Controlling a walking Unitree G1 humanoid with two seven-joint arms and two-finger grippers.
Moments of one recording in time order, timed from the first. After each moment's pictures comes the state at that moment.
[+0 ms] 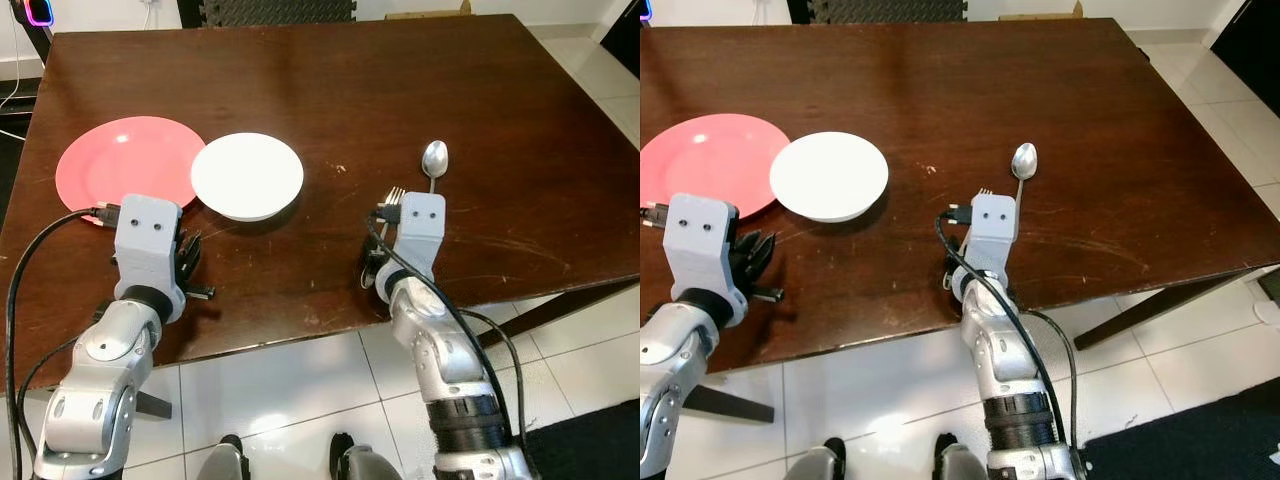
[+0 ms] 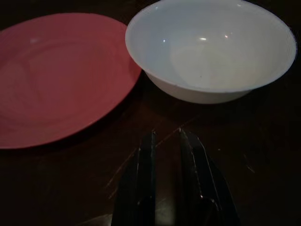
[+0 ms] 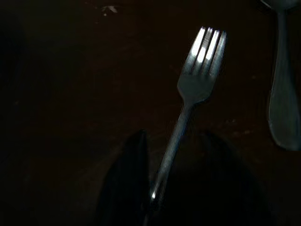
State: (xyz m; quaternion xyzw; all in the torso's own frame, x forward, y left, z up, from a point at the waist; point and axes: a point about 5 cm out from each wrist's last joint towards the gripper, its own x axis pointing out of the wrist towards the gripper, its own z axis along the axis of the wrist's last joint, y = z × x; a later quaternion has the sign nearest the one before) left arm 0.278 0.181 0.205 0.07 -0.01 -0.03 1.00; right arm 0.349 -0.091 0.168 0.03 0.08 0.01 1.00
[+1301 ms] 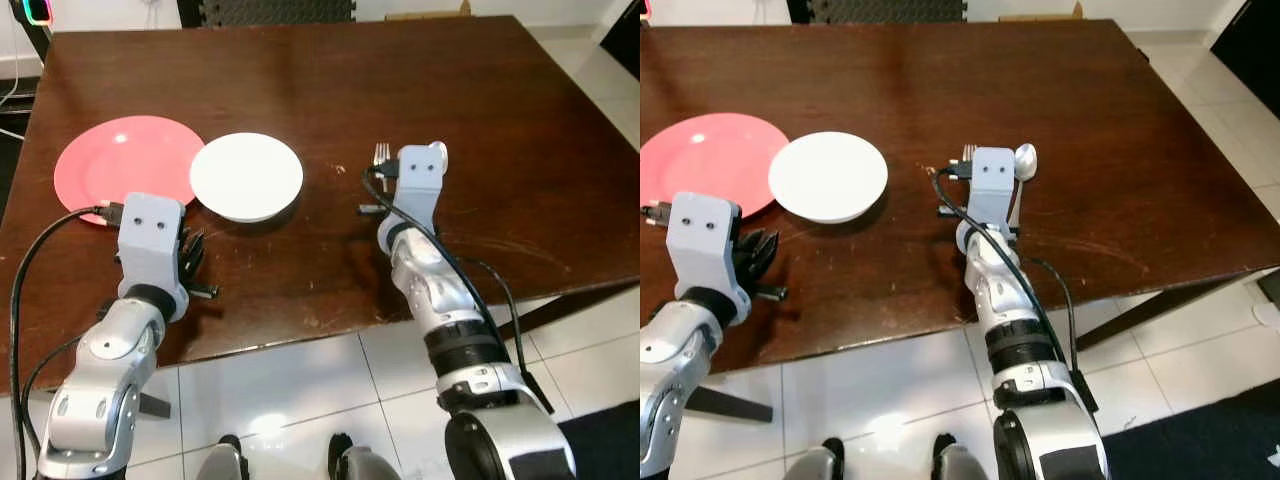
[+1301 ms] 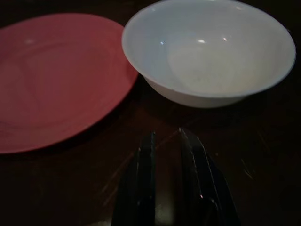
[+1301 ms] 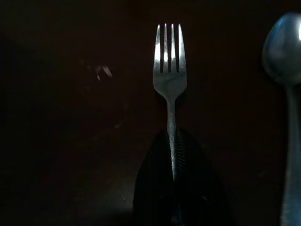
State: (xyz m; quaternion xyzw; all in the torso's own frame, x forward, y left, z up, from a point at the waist) left arm 0.278 0.178 0.207 0.07 -0.01 -0.04 1.00; right arm 0.396 -0.102 0.197 0.02 0.03 0.00 1.00
